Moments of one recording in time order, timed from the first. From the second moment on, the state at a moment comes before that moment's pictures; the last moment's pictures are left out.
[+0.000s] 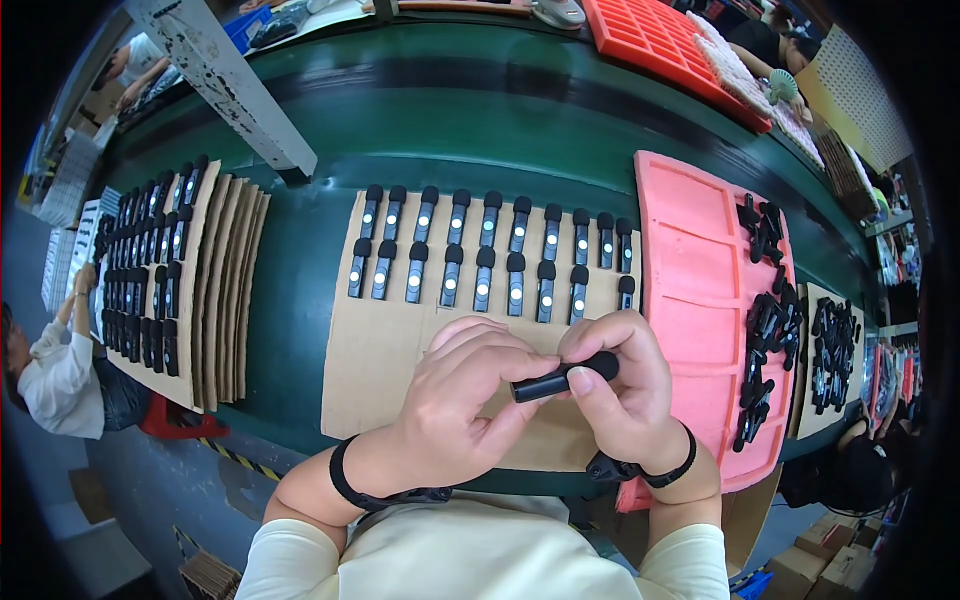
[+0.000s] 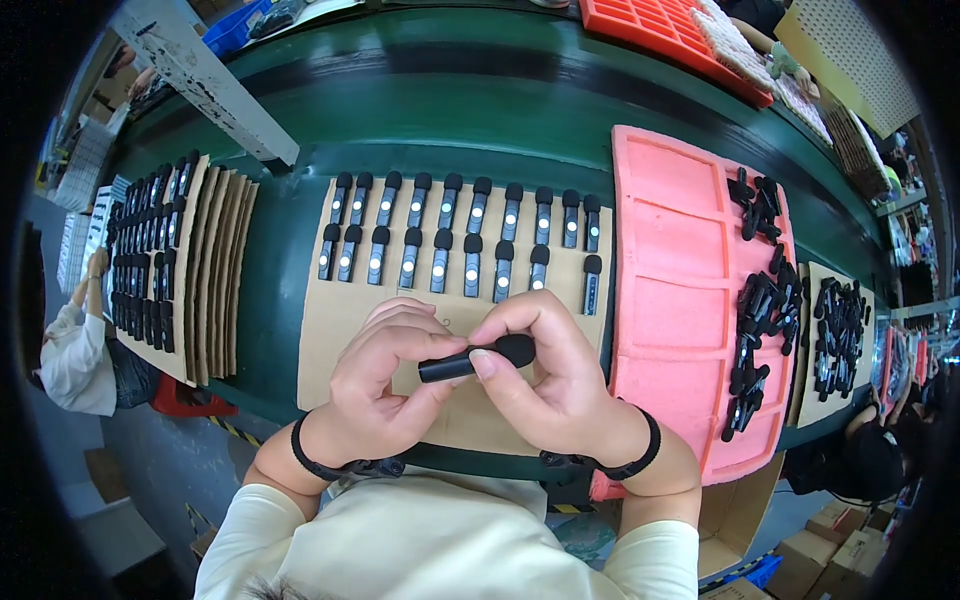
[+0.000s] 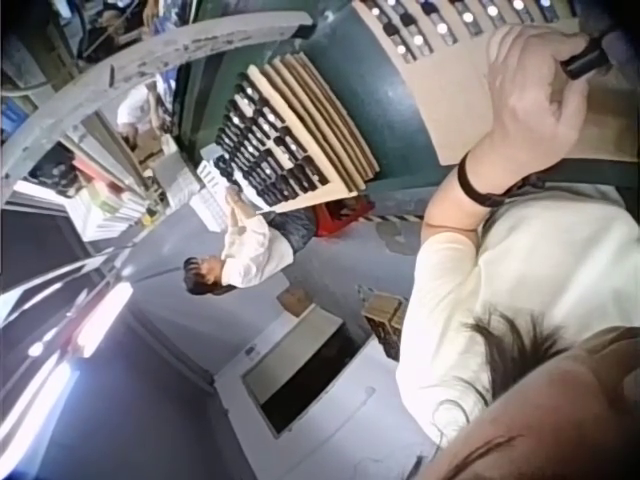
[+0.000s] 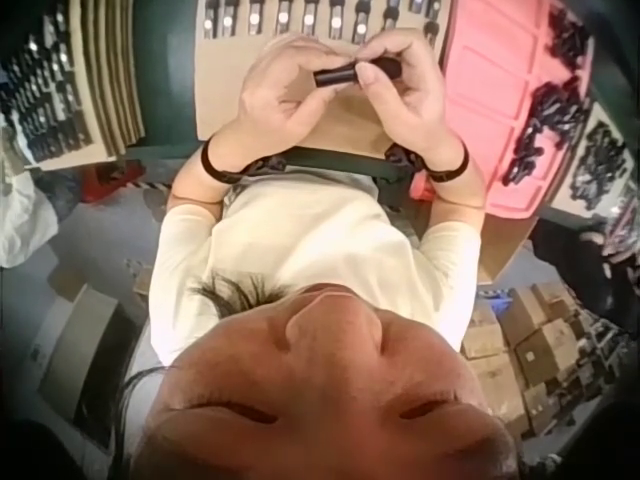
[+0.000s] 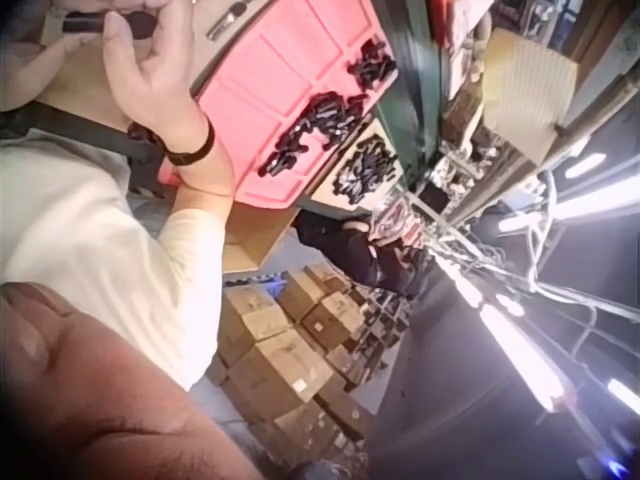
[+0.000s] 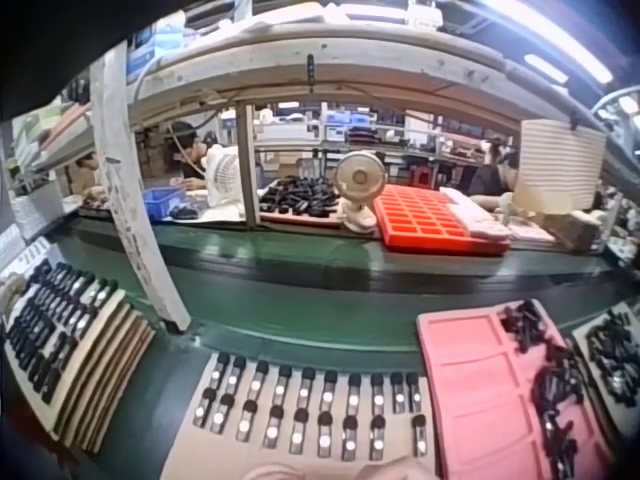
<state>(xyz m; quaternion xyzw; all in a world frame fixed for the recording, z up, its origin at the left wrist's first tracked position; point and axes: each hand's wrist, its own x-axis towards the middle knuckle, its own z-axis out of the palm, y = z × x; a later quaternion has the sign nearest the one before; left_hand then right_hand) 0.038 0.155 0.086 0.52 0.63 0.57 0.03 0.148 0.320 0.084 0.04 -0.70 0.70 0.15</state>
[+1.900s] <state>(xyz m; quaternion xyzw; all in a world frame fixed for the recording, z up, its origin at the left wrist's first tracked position) 0.035 0.135 0.082 0.53 0.72 0.44 0.07 0.145 0.332 0.113 0.09 -0.87 0.43 0.23</state>
